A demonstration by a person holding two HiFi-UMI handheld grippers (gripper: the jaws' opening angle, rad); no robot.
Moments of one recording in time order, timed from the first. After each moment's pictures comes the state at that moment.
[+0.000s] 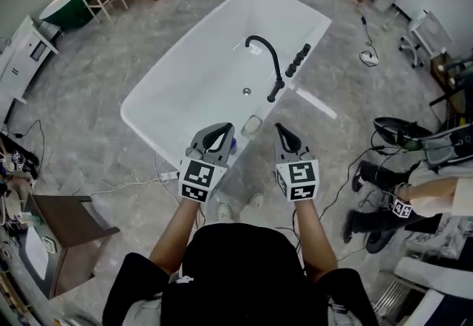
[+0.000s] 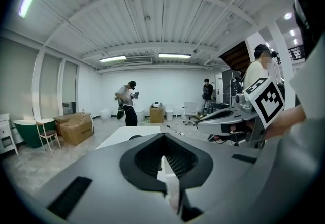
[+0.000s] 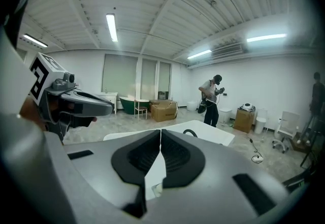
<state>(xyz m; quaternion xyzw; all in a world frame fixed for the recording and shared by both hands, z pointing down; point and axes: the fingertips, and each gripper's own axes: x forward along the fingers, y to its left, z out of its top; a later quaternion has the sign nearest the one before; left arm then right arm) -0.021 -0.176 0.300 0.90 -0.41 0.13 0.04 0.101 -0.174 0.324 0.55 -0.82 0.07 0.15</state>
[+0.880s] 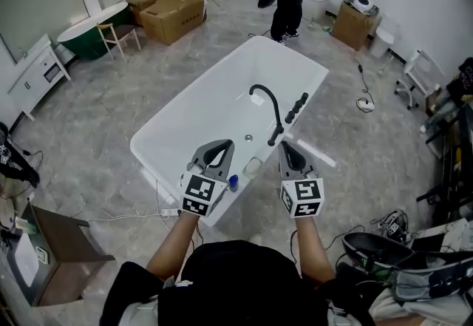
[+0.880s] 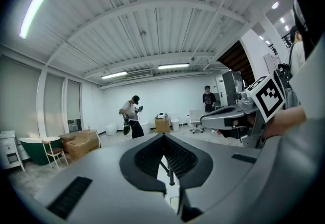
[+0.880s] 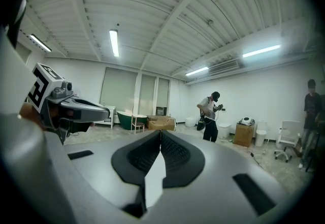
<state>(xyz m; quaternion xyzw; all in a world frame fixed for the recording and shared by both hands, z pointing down) -0.042 -0.172 0.214 0.89 -0.44 0.09 -0.03 0.100 -0.173 0.231 0.56 -0.82 0.00 0.07</state>
